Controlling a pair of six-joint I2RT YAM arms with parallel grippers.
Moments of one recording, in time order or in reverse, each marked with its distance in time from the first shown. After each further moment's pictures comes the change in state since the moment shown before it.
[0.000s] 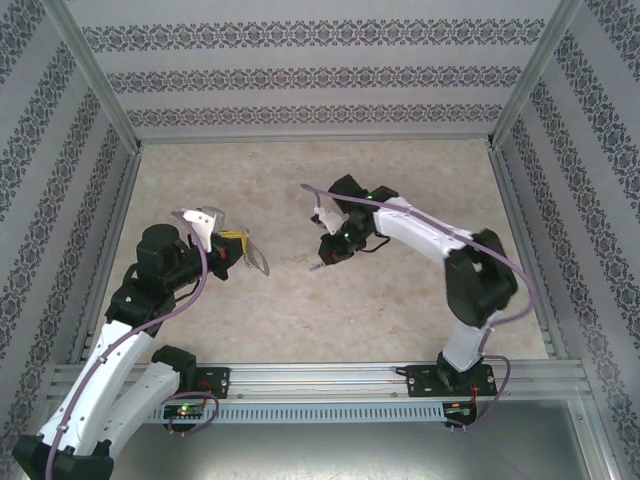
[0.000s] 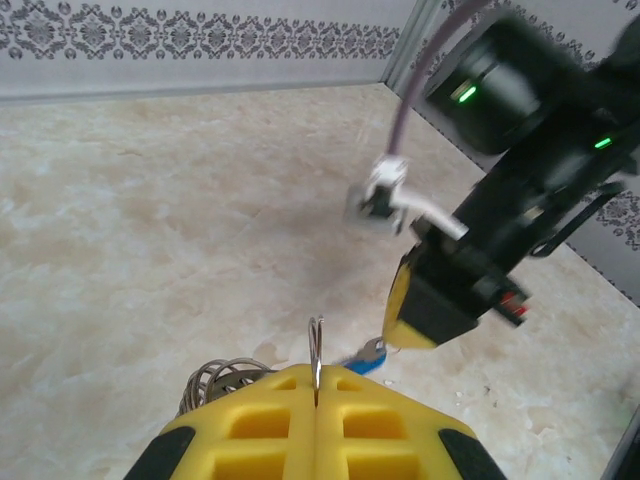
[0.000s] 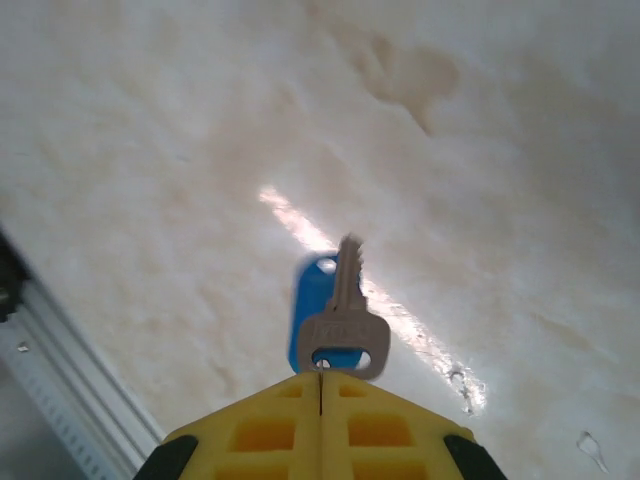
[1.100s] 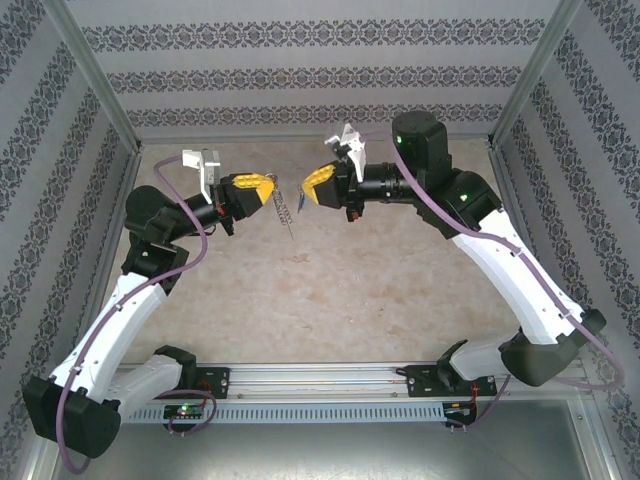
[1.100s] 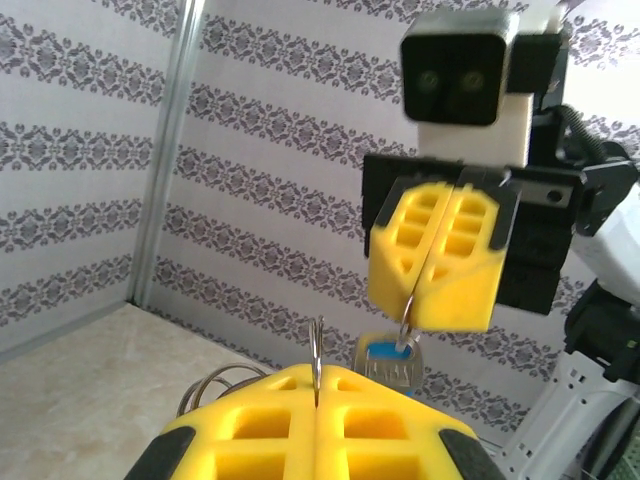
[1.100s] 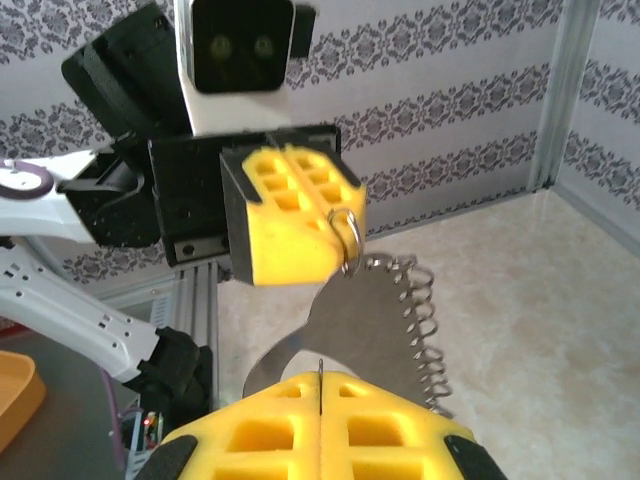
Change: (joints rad) left arm -0.001 0.301 0.206 0.780 0.469 -0.344; right arm 0.044 -0.386 0.331 0.223 -0.233 -0.084
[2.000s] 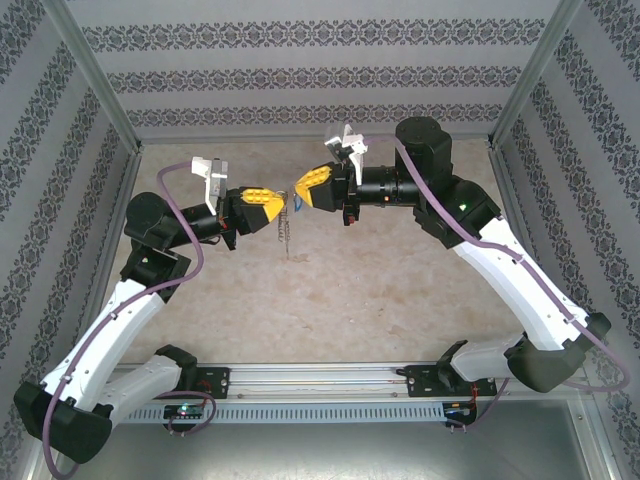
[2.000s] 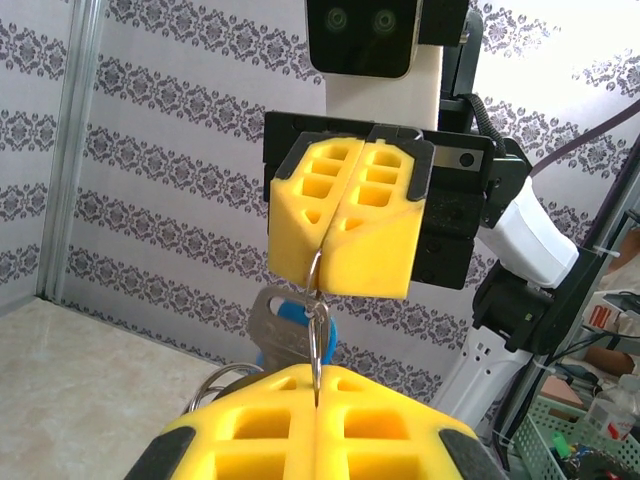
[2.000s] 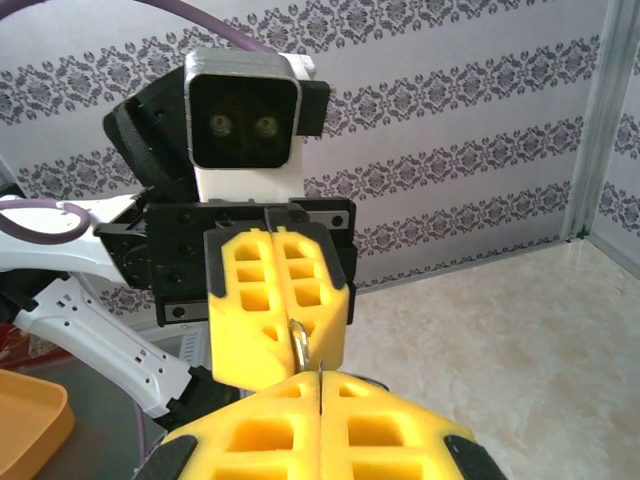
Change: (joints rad) left arm -0.093 -0.040 0.012 -0.035 0.046 -0.037; right arm 0.053 -0.031 -0.041 0.156 -0.028 0.083
